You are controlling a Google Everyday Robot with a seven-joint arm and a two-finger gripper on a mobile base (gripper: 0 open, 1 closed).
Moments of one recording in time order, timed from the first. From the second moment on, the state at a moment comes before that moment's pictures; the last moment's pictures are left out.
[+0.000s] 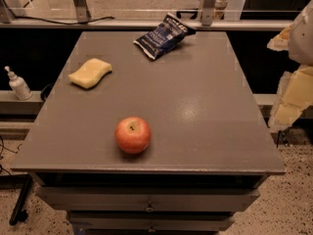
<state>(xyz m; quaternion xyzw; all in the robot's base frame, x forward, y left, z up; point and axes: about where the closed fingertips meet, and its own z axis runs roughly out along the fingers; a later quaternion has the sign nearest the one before) 0.438 -0.217 0.976 -0.60 0.78 -0.03 0.16</state>
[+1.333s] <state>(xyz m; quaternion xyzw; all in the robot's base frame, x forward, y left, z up) 0.547 -0.089 0.963 -0.68 0.67 0.03 0.30</state>
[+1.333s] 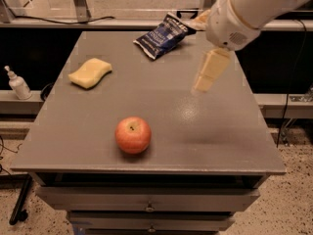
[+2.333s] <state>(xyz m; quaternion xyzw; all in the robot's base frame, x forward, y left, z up) 0.582 0.002 0.963 -0.70 0.61 0.08 0.35</state>
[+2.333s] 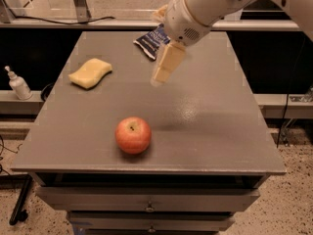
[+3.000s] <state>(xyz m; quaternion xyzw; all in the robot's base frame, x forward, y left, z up) 0.644 0.080 0.941 -0.68 0.63 0.07 0.38</state>
